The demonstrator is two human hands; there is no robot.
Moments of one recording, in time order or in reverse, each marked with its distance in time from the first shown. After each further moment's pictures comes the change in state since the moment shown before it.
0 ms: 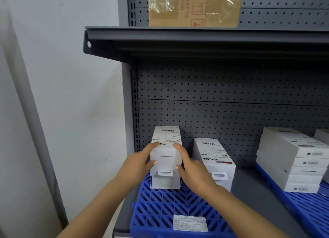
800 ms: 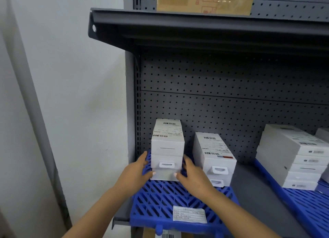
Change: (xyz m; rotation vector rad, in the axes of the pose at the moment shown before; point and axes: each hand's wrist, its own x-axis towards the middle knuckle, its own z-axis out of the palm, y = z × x) left_hand -0.031 -0.027 0.035 -0.159 -0.181 -0.254; right_hand -0.012 0.022 0.036 0.166 -0.112 0.169
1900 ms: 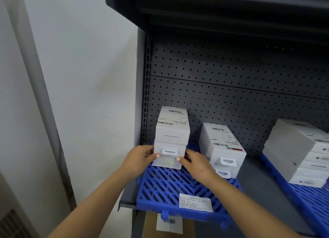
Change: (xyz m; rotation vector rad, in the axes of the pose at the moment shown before) left_hand 0.007 -0.015 -0.002 -0.230 0.049 0.077; right_hand 0.018 -0.002 0.007 0.068 -0.015 -0.055
